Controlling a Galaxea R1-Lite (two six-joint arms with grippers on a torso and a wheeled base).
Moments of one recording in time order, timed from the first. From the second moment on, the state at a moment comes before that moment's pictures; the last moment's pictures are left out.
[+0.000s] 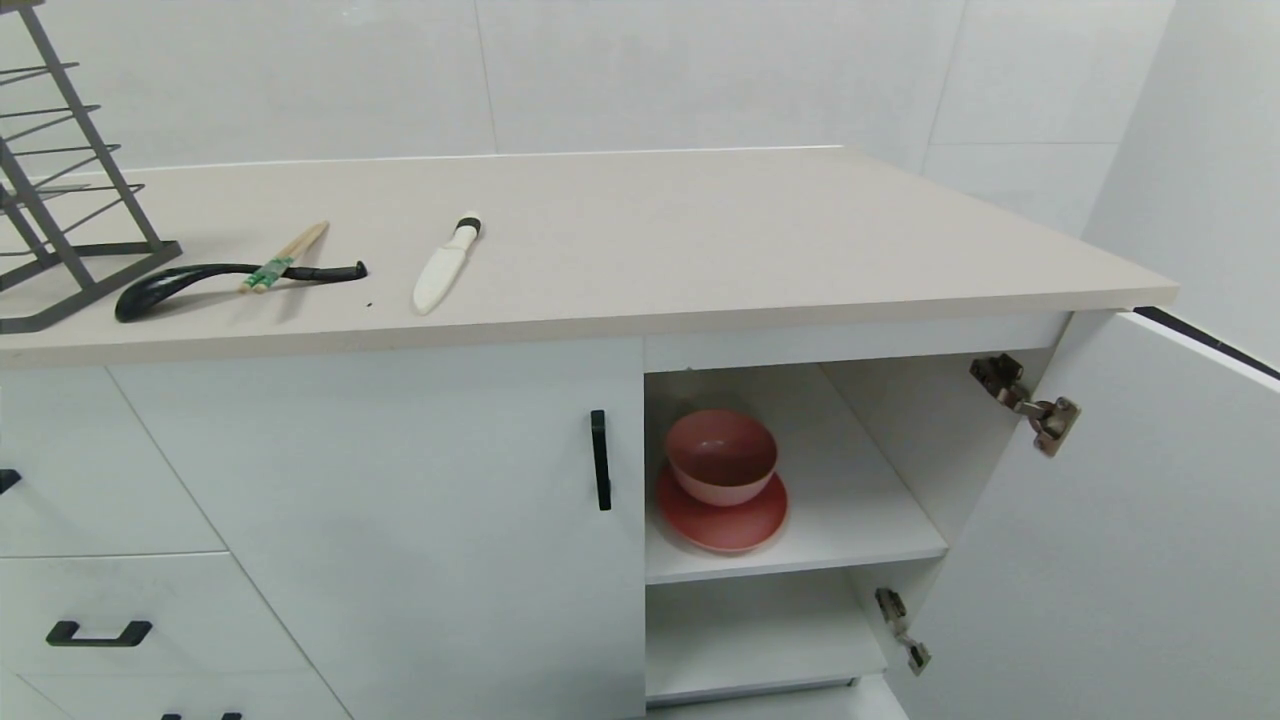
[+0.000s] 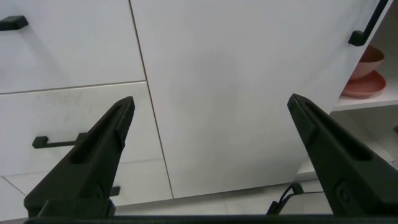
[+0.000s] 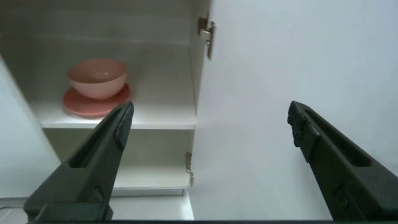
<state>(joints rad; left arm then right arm) 0.00 0.00 0.00 0.00 -0.05 0.03 -0.01 0.20 -0.07 -0.11 0.06 -0.10</state>
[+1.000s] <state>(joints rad) 0.00 0.00 0.00 0.00 -0.05 0.03 0.00 0.01 0.00 -0.04 0.15 -0.10</state>
